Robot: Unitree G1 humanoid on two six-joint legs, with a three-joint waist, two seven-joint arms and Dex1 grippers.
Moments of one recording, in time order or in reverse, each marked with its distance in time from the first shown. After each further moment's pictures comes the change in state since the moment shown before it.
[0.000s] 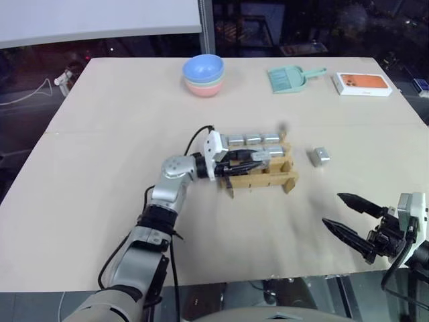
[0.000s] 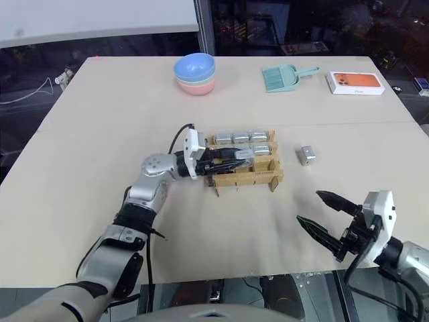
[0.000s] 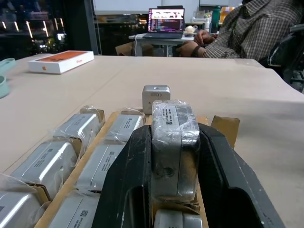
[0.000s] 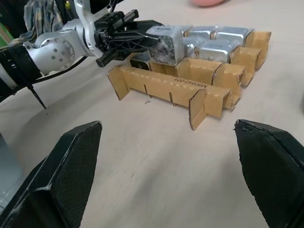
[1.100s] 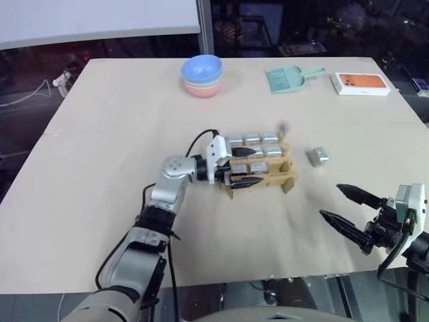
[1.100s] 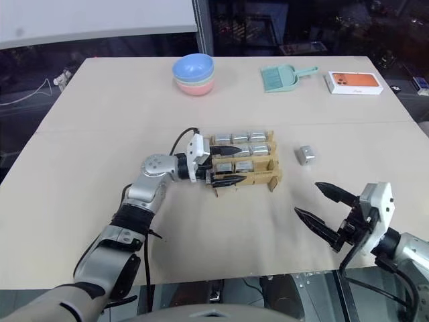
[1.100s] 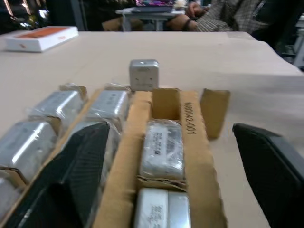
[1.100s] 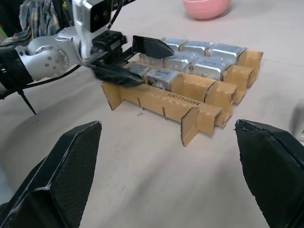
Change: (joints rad) left arm 0.027 0.047 -0.021 -0.084 0.036 0.089 -0.022; right arm -0.071 0.005 0.005 -0.008 -0.039 0.017 -0.024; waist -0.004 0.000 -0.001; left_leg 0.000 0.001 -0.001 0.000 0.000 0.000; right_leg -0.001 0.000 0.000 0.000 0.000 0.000
